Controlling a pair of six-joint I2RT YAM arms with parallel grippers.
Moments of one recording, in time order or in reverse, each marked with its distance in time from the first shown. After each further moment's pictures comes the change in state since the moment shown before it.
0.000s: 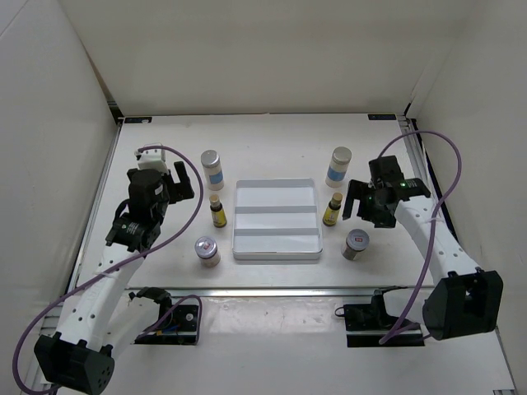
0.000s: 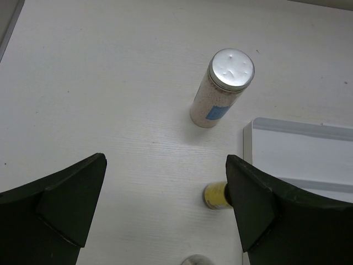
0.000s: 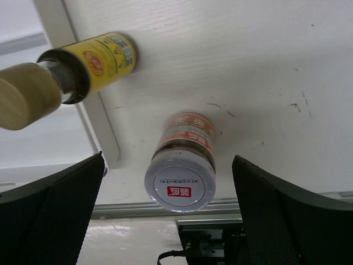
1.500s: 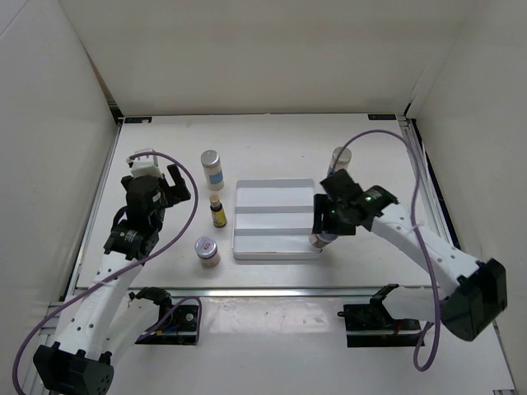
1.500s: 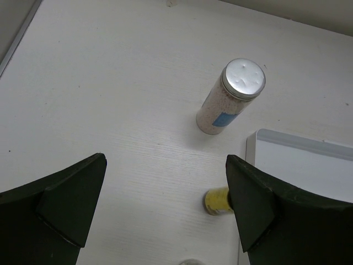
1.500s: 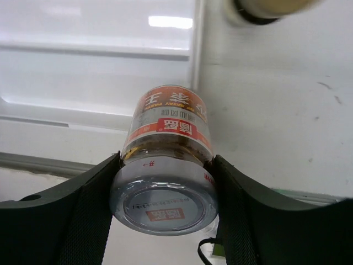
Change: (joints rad) left arm 0.000 -0.060 -0.039 0.008 -0.066 -0.060; right arm 0.420 -0.049 0.014 -0.016 0.075 0.246
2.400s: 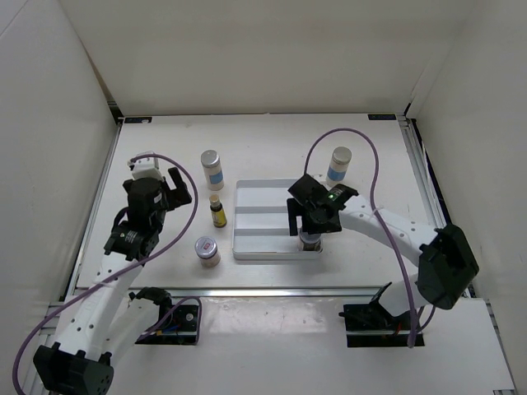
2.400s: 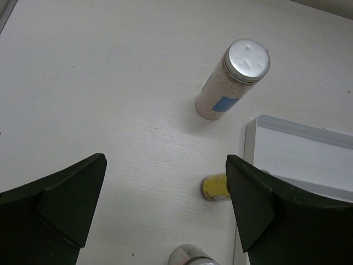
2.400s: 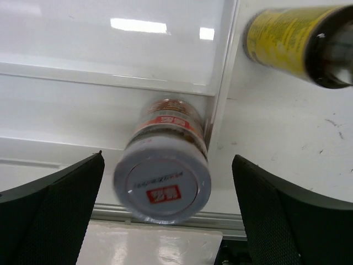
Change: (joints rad) left arm 0.000 -0.006 -0.019 -0.031 0.013 -0.037; right arm 0.192 0.289 0.040 0.115 0.169 0.013
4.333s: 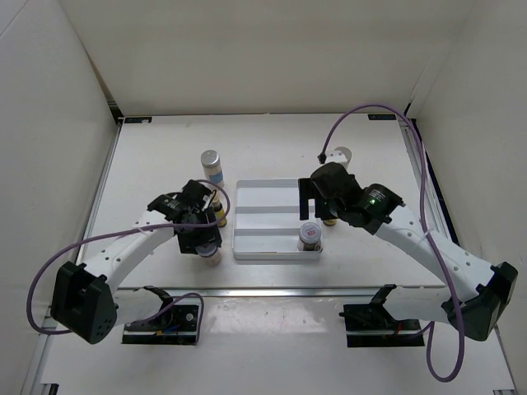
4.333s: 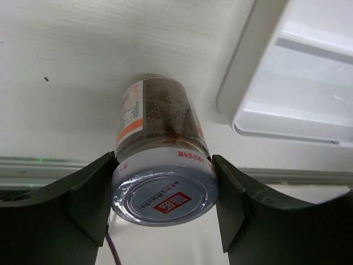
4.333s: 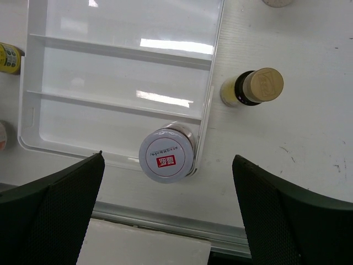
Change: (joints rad) left arm -0.219 0.418 0.087 -0.568 0.341 -0.428; right arm 0.026 -0.270 0.133 -0.055 0.117 -0.091
